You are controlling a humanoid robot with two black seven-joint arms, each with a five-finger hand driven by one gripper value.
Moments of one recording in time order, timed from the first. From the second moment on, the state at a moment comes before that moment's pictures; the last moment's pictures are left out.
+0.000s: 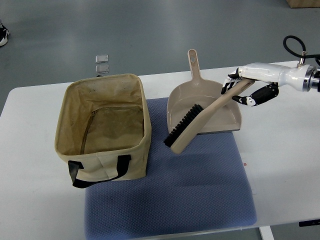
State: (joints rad) left arm 0.01 0.00 -0.15 -0.16 -0.06 -0.02 0.09; right arm 1.10 -0.91 0.14 1.32 -1.31 0.12 0.47
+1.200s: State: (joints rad) left arm 0.01 0.00 -0.15 -0.16 -0.06 -0.02 0.09; right arm 1.43 -0.66 0.34 1.08 -1.26 0.35 0.44
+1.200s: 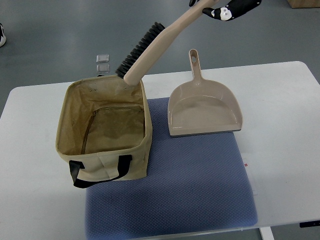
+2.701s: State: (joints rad) left arm 0.01 0.00 -0.15 -0.16 -0.06 -0.02 0.09; right arm 1.02 -0.28 0.69 0.88 -1.20 0.18 0.42
